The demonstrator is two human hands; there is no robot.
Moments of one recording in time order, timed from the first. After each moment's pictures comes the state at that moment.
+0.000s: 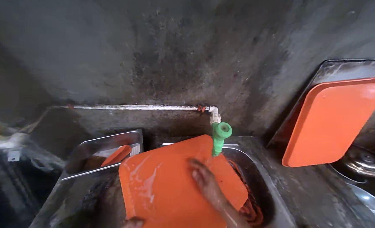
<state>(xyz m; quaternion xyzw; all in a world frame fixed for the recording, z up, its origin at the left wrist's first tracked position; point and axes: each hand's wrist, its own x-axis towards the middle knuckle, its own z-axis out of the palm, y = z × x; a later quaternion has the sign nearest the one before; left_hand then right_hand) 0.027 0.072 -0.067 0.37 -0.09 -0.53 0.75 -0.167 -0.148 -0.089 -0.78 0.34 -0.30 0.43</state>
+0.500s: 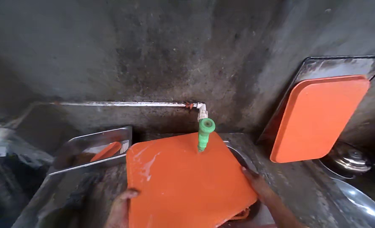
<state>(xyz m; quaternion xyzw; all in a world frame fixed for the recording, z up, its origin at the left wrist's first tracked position) 0.026 0.022 -0.062 0.42 -0.07 -0.56 0.71 -0.377 -0.213 -0.088 -0.53 0.67 -0.23 0.47</state>
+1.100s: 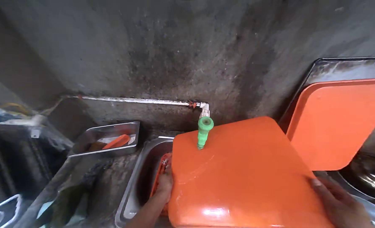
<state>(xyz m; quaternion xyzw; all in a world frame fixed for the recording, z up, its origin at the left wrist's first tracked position) -0.070 -0.082 -0.080 0.78 -0.11 -0.43 0.45 -0.481 -0.172 0.044 -0.58 0.66 -0.36 0.31</state>
